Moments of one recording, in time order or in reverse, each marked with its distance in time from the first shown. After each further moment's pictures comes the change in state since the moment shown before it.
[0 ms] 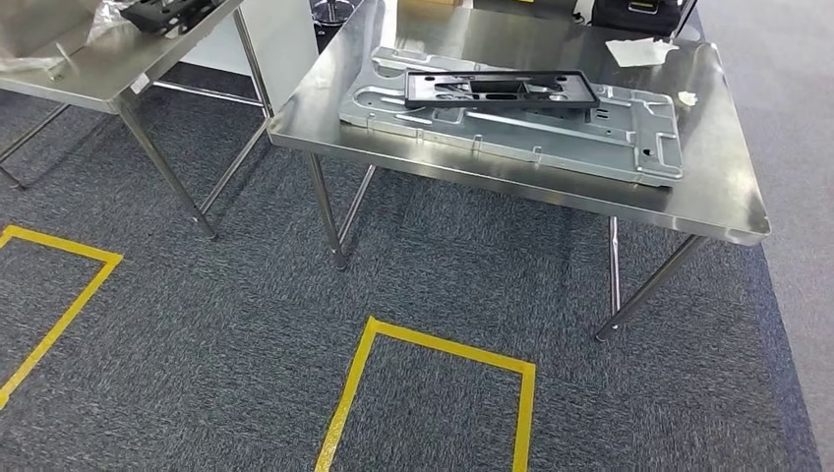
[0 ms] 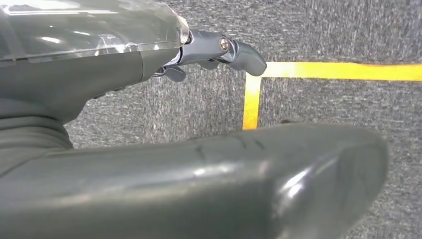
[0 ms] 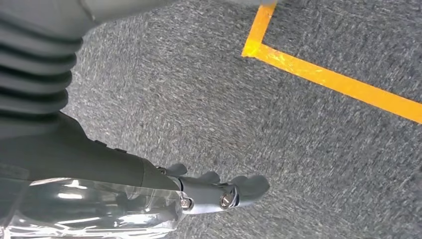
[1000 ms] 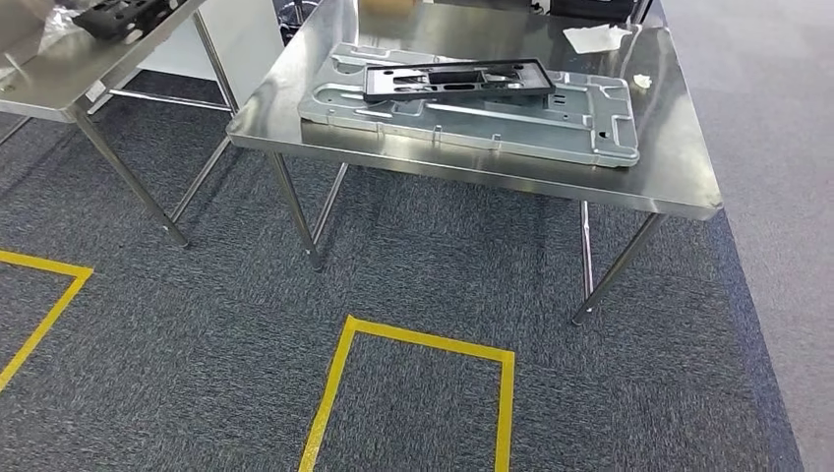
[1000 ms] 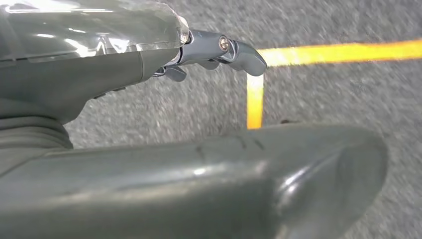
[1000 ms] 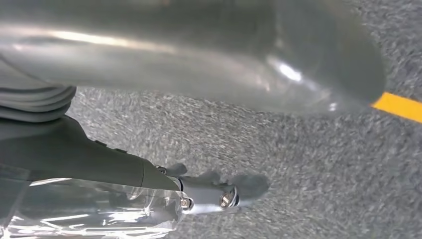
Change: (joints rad) left arm 0.006 0.001 -0.004 0.000 0.000 0.013 0.018; right arm 0.000 0.020 -0.011 0.006 0.001 0.050 0.001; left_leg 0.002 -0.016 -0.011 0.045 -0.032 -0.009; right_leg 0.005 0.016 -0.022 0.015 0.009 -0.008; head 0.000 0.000
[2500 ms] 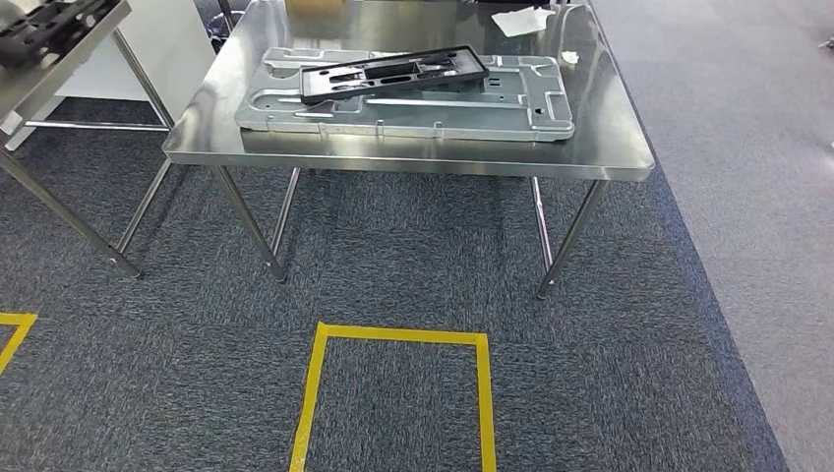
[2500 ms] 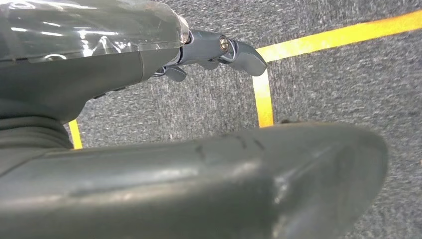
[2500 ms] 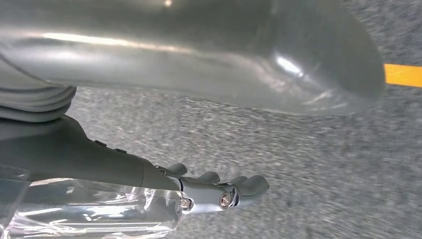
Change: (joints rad) left arm -0.005 0.001 -0.014 0.000 -0.010 0.028 0.075; right arm 0.026 -0.014 -0.017 0.008 0.019 0.039 0.077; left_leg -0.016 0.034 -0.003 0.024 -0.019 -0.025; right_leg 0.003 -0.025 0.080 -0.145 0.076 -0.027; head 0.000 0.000
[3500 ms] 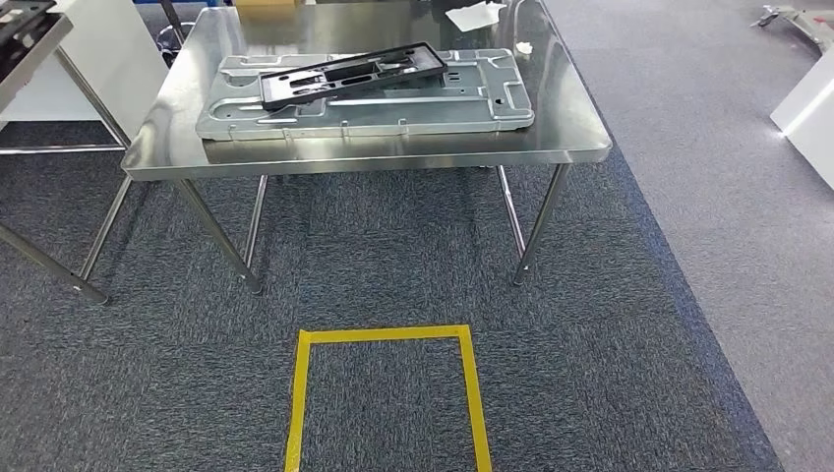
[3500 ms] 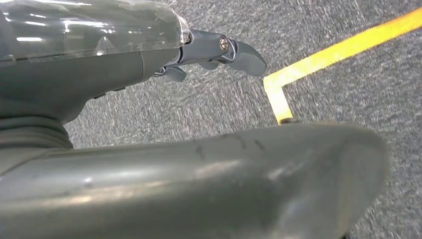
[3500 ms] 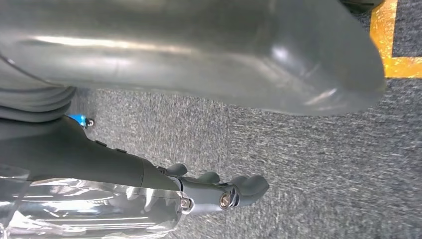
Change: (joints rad) left arm 0.017 0.029 -0.082 0.001 -0.046 0.060 0.065; right arm 0.014 0.013 -0.025 0.010 0.037 -0.001 0.128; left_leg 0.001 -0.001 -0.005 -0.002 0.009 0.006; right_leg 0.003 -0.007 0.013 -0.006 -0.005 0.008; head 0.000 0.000
